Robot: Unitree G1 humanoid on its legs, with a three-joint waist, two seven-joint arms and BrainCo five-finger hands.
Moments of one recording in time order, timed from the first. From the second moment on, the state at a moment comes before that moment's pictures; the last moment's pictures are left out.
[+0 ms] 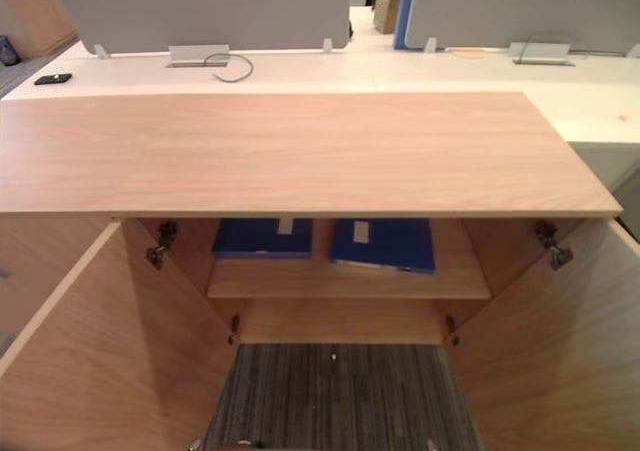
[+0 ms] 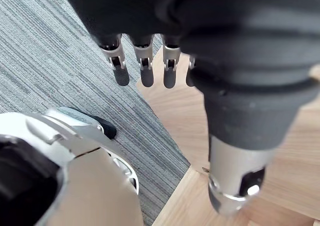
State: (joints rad) left arm 0.20 -0.04 0.57 0.99 -0.16 -0.04 0.06; right arm 0.13 0.06 -0.72 1.08 0.68 -0.03 -0.08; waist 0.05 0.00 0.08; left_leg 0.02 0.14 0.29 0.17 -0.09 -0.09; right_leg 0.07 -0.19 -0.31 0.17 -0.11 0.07
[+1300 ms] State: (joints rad) left arm 0.18 0.00 0.57 0.95 -0.14 -0.05 0.08; right arm 0.15 0.09 -0.57 1.00 0.55 -0.02 -0.08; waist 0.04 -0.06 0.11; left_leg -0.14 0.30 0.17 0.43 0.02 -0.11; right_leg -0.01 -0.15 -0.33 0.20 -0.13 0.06
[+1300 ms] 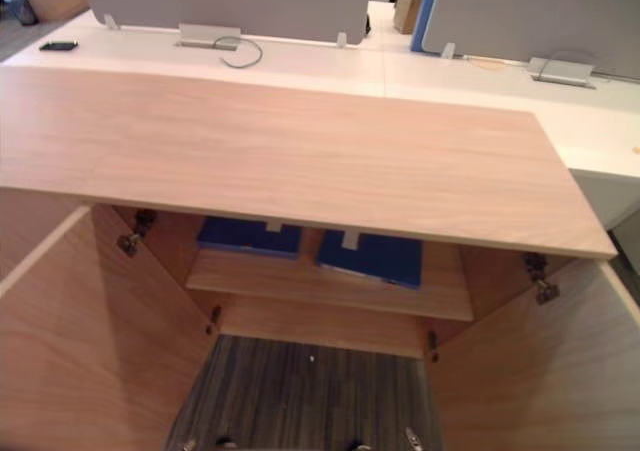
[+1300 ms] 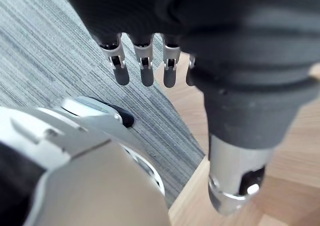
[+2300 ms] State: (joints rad) left arm 0.18 -0.05 0.59 1.01 -0.13 -0.04 0.08; right arm 0.15 0.02 -0.43 0.97 0.45 -0.02 -0.09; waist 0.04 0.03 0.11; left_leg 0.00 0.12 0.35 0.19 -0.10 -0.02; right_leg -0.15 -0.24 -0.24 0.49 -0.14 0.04
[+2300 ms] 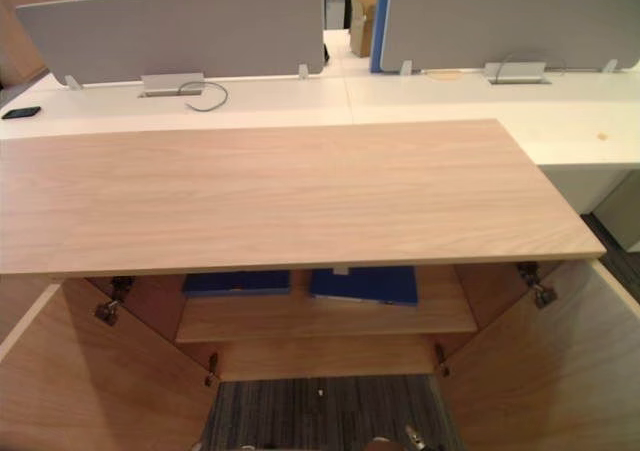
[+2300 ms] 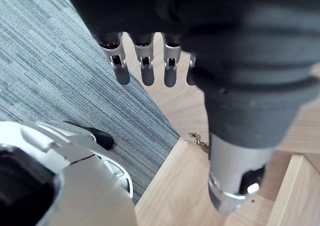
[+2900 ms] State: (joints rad) left arm 0.04 0.06 0.35 0.90 -0.14 -0.05 0.17; right arm -0.11 -0.15 0.01 0.07 -0.07 -0.03 -0.20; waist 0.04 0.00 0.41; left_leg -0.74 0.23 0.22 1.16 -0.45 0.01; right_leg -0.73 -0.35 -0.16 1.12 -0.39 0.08
